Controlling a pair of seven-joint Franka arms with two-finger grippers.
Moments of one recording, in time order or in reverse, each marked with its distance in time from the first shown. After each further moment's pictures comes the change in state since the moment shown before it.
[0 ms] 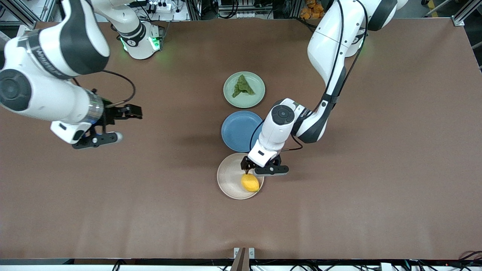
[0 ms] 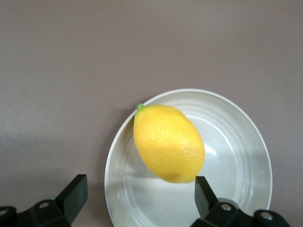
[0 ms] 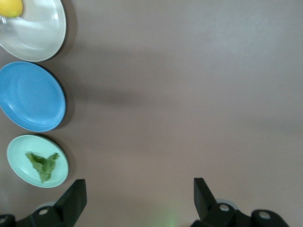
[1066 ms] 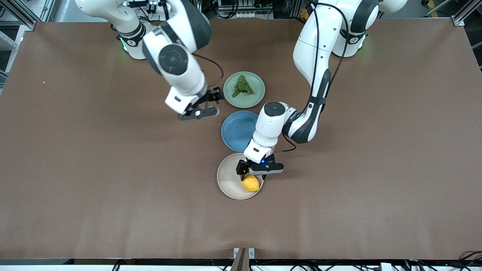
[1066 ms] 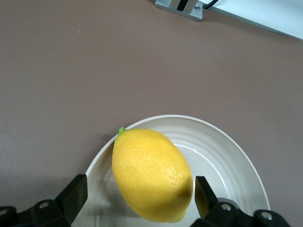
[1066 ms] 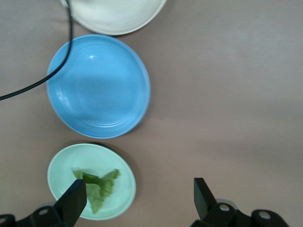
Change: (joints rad) left arm -0.159 0.110 0.182 0.008 0.000 0.242 -0.145; right arm 0.451 -0.005 0.007 -0.310 0.008 0.471 0.380
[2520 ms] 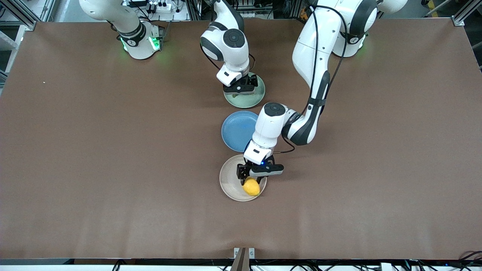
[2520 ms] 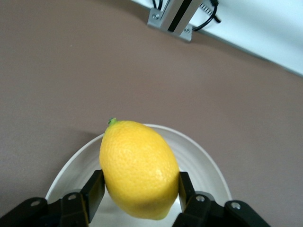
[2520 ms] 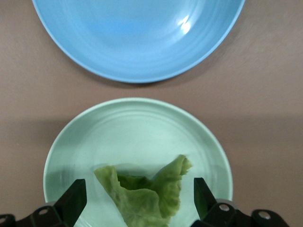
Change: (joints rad) left arm 0.001 0.011 0.009 0.045 0.000 0.037 -0.074; right arm 0.337 0.162 -0.002 -0.265 -0.039 0.523 0.445
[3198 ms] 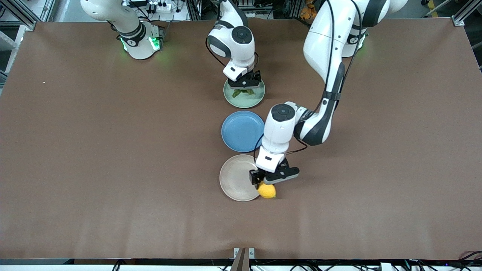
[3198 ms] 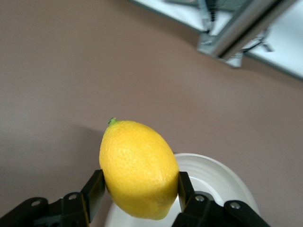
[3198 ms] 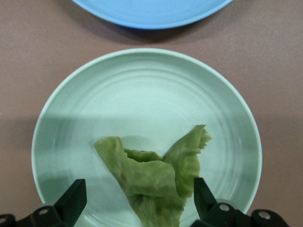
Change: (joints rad) left arm 0.062 -0.101 0.015 -0.001 0.002 -0.304 0.014; right arm 0.066 0.042 0.000 0.000 0.000 0.015 0.053
